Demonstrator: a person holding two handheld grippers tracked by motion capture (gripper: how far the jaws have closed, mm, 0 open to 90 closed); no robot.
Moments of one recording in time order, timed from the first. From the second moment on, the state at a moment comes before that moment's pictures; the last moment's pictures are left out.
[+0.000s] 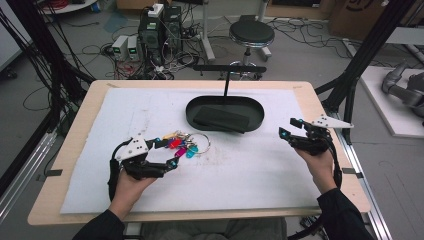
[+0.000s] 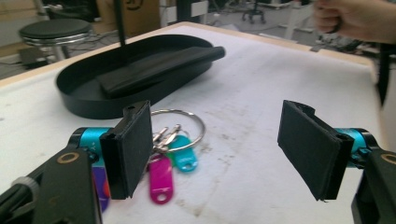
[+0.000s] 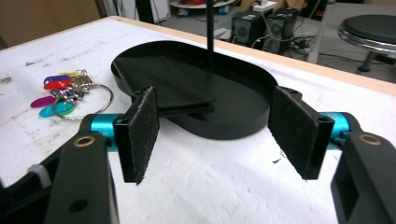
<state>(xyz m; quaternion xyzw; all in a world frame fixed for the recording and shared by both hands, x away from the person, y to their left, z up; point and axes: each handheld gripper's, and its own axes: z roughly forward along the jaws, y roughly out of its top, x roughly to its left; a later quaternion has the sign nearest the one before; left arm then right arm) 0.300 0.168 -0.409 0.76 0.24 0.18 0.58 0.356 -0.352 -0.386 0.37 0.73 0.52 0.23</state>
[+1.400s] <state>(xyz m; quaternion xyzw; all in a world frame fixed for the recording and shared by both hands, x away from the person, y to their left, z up) 0.386 0.127 -0.400 0.78 0.29 0.15 0.53 0.335 -0.381 -0.406 0.40 0.70 0.51 0.27</state>
